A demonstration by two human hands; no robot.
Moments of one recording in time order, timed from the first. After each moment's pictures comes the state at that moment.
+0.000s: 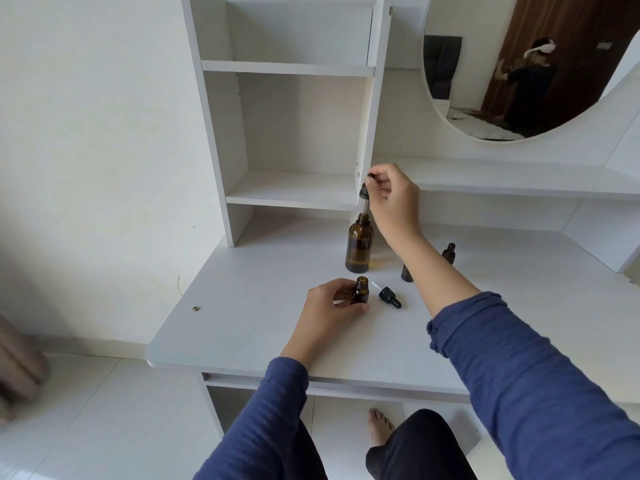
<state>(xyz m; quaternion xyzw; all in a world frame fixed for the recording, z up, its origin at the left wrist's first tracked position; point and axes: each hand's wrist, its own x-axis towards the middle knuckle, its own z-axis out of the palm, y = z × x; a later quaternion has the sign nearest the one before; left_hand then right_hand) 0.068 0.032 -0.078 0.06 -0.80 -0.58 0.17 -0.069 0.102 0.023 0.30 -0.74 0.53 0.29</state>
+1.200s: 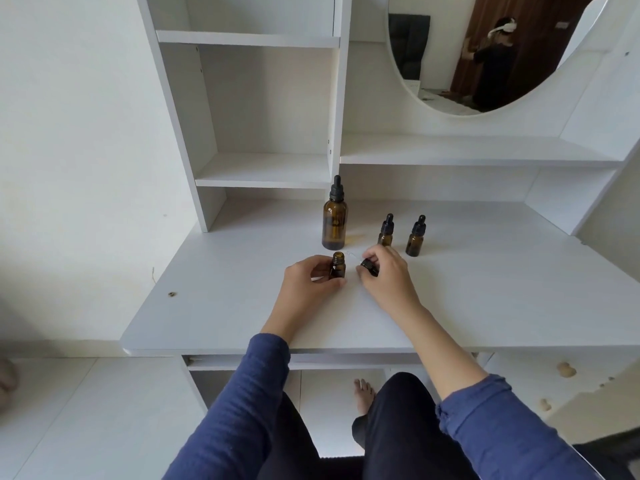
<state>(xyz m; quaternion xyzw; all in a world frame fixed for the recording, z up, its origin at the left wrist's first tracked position) 0.065 0.031 -0.082 0.06 -0.80 -0.56 0.19 -0.010 0.171 -0.091 0.21 -0.87 0.42 0.13</state>
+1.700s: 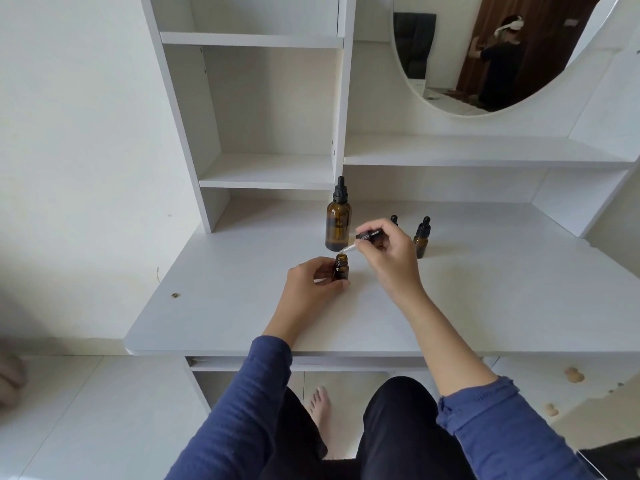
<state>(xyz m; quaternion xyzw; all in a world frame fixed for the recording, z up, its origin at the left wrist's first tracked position) 0.071 0.035 -0.077 0.06 -0.79 -0.58 0.18 0.010 0.160 -0.040 0.22 -0.73 0.64 0.10</state>
